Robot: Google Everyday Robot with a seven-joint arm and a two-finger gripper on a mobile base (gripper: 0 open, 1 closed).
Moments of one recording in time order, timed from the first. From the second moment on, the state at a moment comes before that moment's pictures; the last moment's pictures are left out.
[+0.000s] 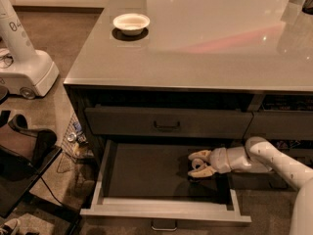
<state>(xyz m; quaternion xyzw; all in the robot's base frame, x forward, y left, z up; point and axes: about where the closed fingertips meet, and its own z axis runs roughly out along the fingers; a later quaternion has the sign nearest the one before) 0.579 -0.178 0.440 -0.55 0.67 0.32 0.38</state>
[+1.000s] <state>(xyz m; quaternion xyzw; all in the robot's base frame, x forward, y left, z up) 0.565 -0.168 0.478 -0.54 0.67 0.33 0.39</state>
